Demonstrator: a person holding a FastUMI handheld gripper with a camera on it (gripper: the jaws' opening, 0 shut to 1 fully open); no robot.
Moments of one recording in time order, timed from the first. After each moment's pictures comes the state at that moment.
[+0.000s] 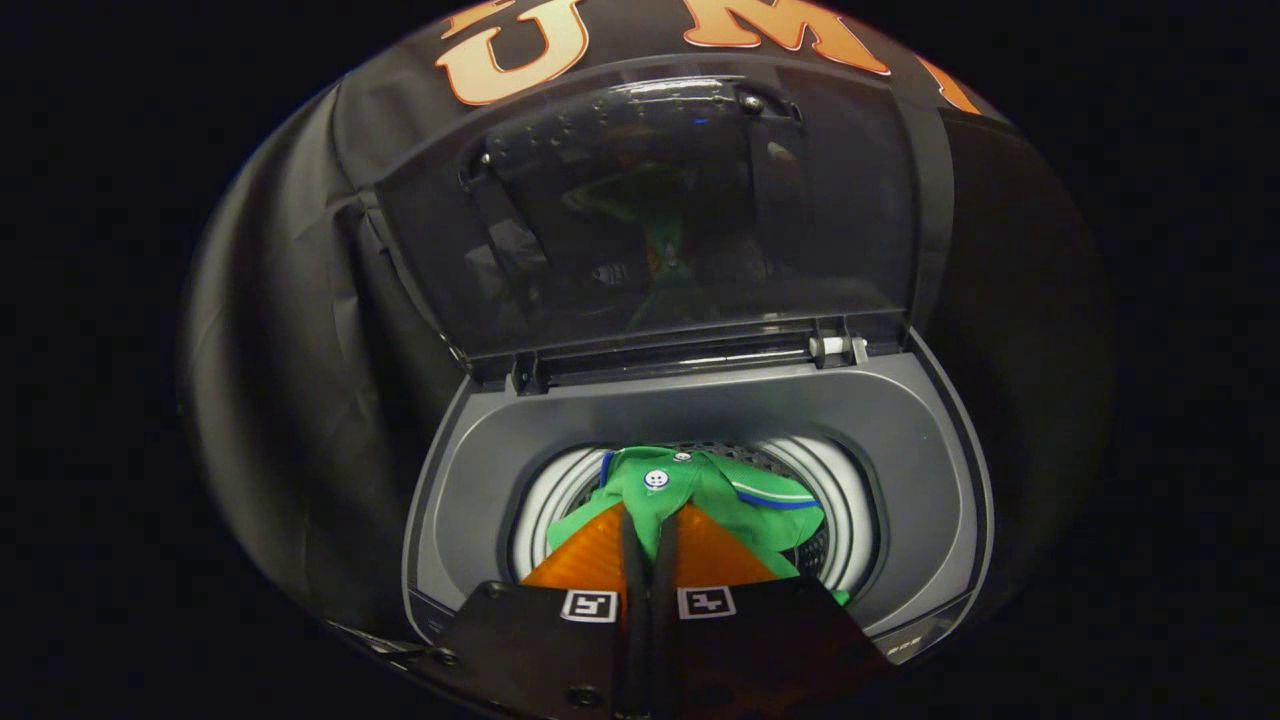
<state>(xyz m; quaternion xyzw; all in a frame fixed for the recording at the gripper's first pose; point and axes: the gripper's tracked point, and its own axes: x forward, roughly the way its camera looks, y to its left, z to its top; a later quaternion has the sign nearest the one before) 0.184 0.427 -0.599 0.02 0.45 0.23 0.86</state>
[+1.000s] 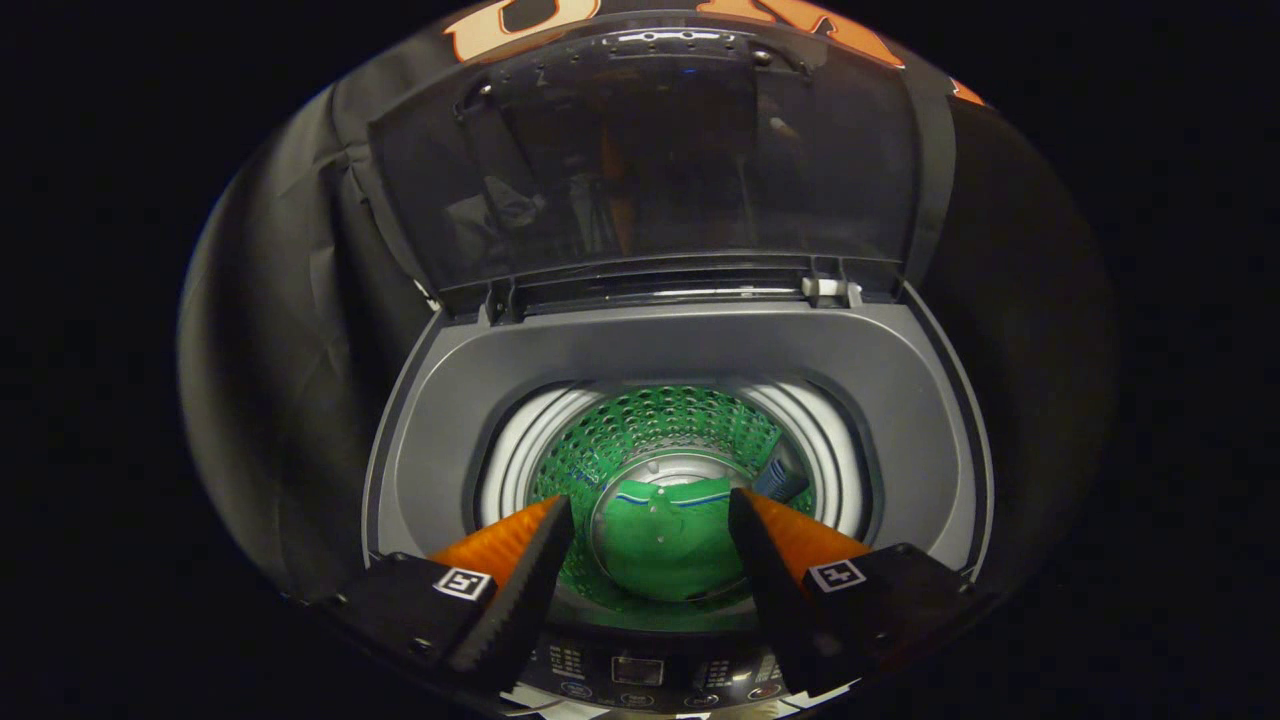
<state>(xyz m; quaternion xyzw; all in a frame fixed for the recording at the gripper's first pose) 0.158 0.408 -0.617 -0.02 0.49 0.20 0.84</state>
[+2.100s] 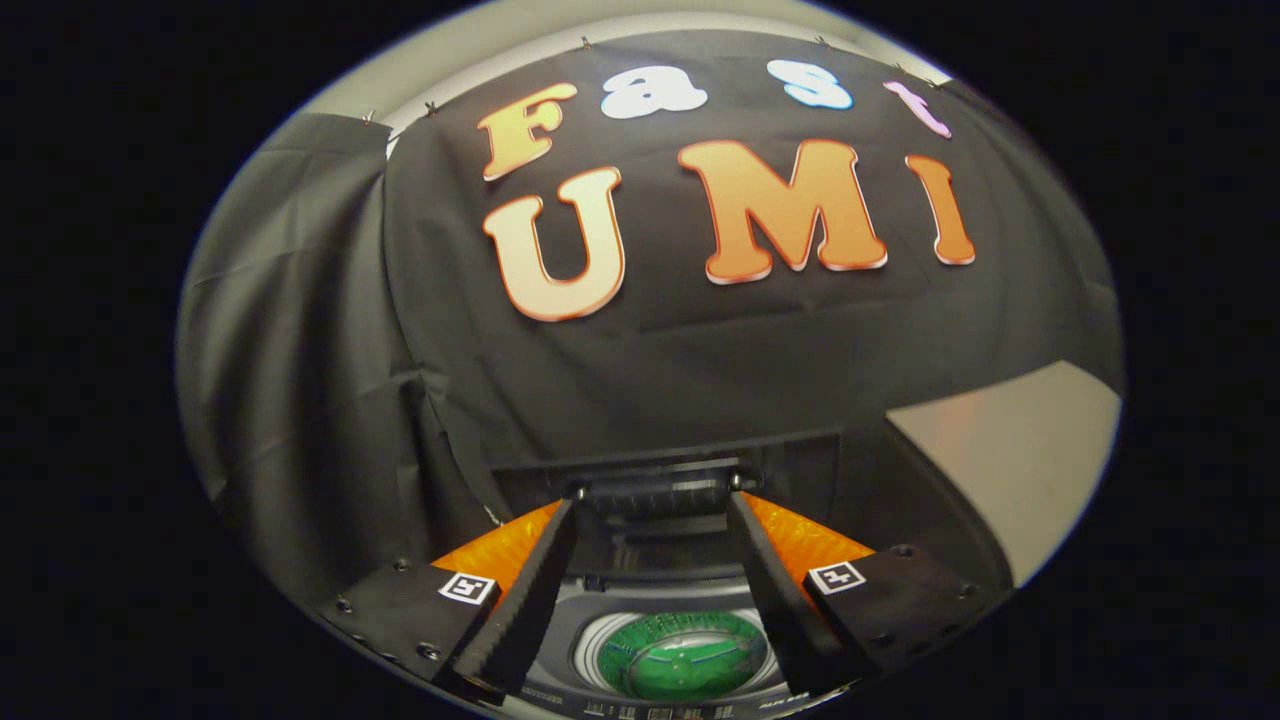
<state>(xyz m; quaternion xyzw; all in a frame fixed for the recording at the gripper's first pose) 0.263 0.406 -0.302 0.06 0.19 0.25 0.95</state>
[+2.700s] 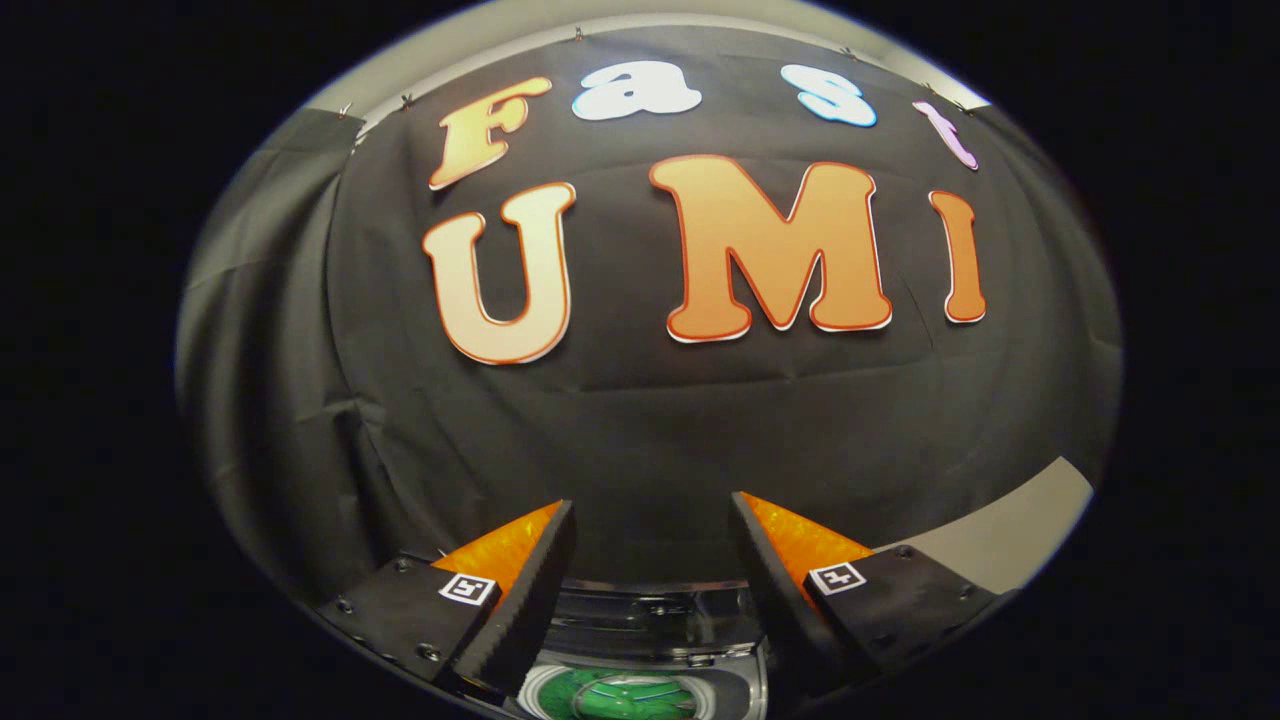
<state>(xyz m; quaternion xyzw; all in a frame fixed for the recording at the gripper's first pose) 0.417 0.389 -0.287 0.01 0.21 0.20 0.96</state>
